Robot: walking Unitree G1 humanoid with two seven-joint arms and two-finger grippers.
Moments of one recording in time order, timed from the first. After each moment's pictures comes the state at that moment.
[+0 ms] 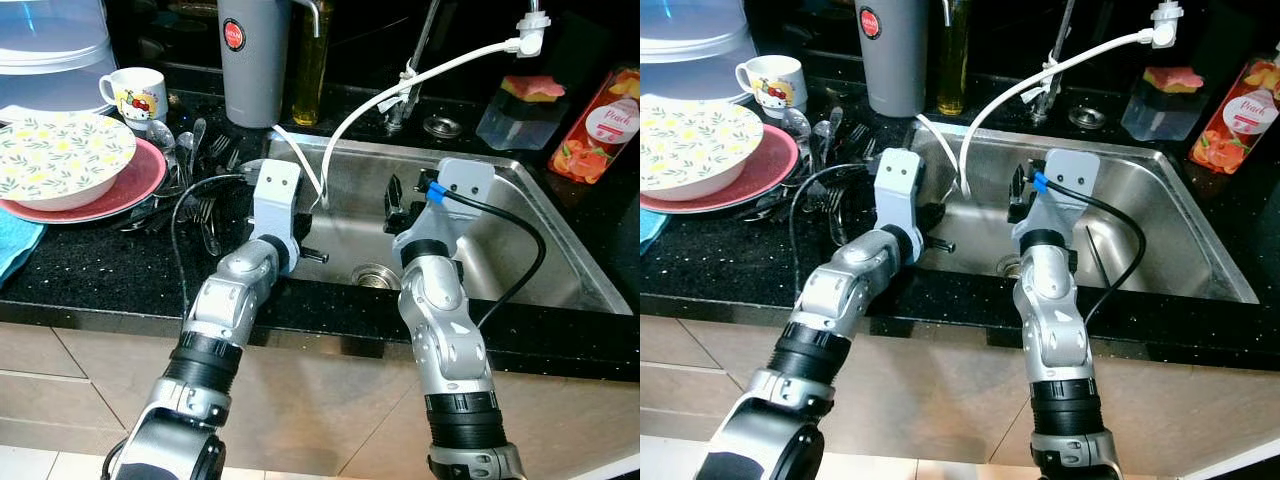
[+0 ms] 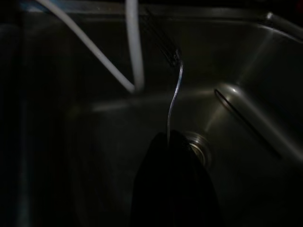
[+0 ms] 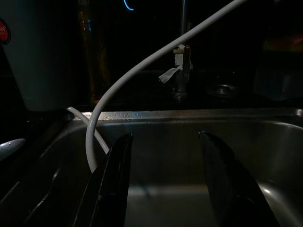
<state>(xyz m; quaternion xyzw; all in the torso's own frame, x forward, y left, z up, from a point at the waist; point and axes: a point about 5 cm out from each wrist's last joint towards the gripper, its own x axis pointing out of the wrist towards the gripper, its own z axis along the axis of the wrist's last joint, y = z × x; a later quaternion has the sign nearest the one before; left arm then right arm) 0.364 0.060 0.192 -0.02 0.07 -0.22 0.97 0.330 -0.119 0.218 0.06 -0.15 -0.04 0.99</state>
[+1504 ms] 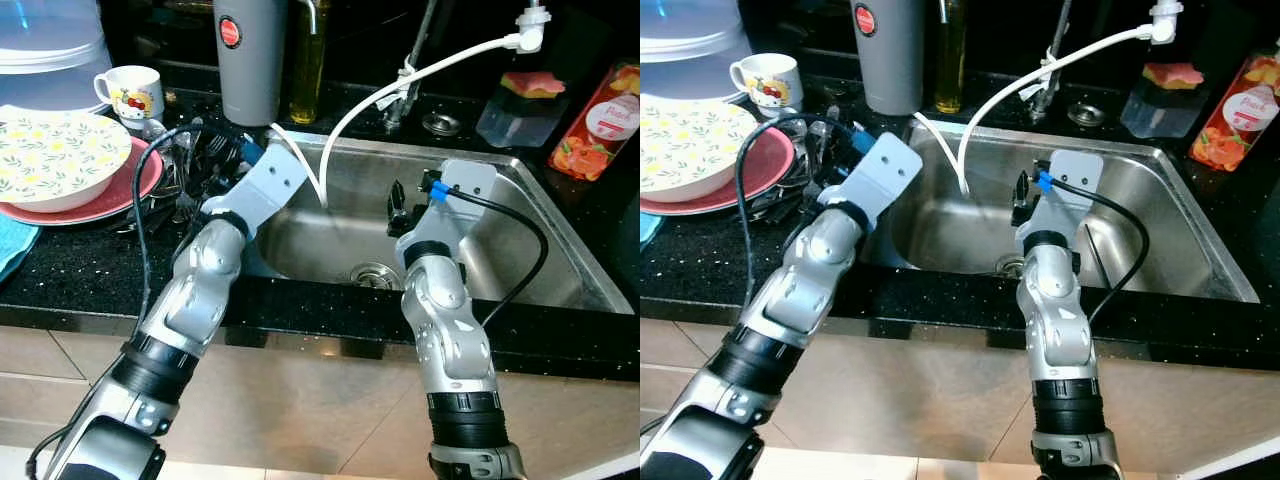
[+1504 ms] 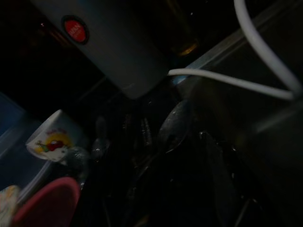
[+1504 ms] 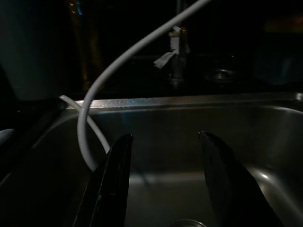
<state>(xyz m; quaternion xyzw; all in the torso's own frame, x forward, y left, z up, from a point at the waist) 0.347 0.113 0.231 0.37 -0.10 -0.04 0.92 0.330 -0.122 0.216 0.07 -0.13 -0.05 0.99</state>
